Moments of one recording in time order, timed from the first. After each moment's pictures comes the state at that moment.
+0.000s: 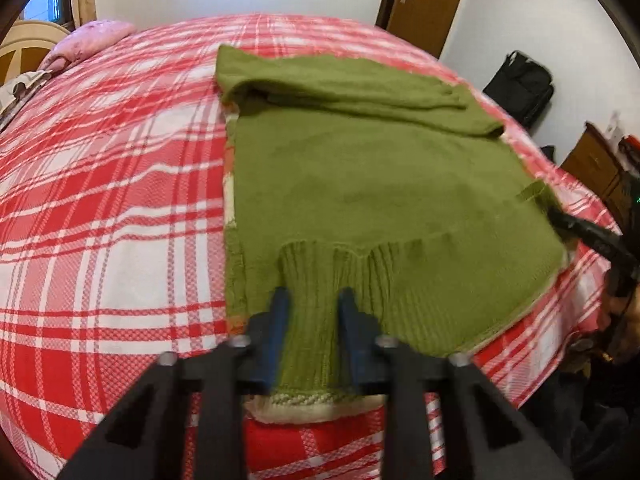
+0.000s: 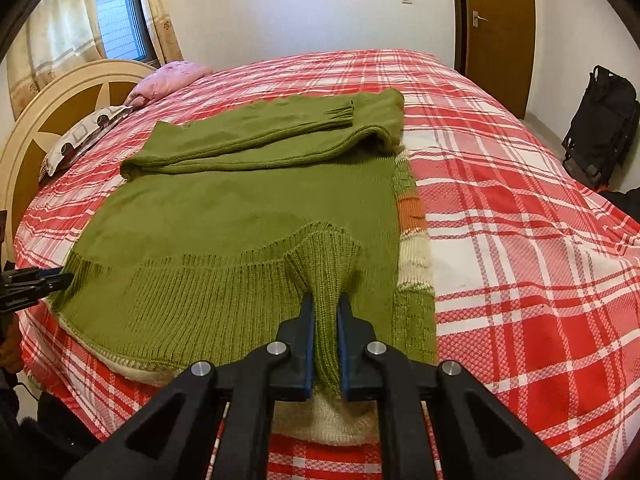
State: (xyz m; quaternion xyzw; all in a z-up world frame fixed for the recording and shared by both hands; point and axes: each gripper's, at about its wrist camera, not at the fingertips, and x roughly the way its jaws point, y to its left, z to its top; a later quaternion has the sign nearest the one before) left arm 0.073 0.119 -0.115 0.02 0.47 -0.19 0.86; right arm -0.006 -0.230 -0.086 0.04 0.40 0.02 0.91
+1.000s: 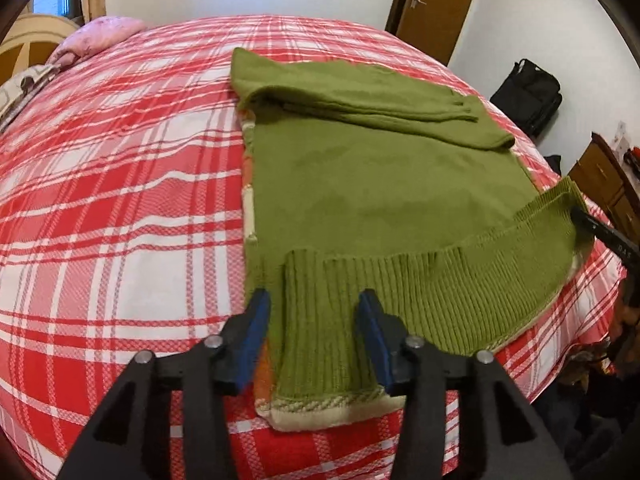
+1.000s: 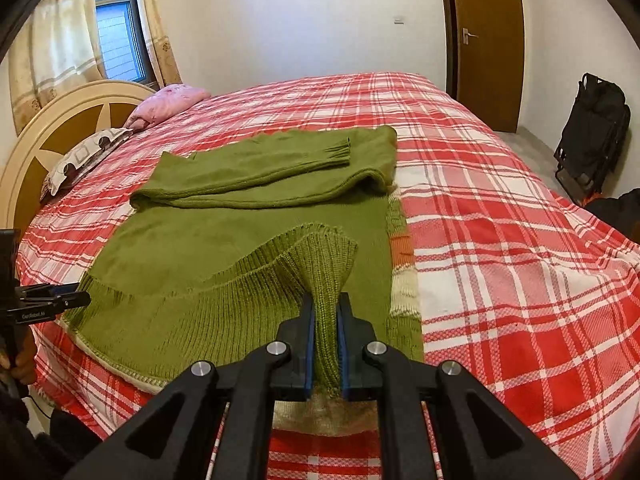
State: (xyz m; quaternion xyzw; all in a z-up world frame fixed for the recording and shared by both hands) left arm 0.079 0.125 -0.109 0.01 0.47 -0.18 0.87; right arm -0.018 -0.230 -0.055 0.04 0.37 0.01 0.93
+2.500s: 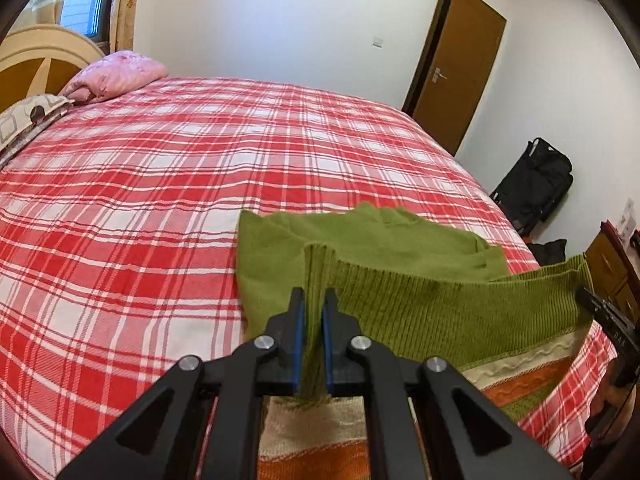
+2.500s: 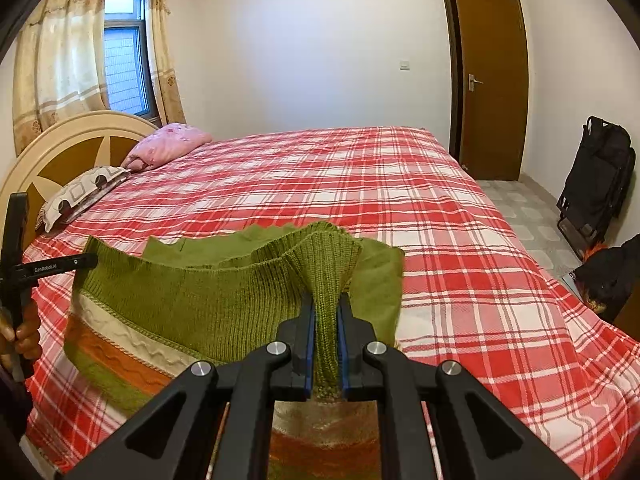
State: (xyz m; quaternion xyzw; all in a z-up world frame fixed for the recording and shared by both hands) left arm 0.218 0.119 -0.024 -0.07 0.37 -0.16 0.91; right arm 0.092 -0.241 0.019 0.03 0.29 0.01 0.96
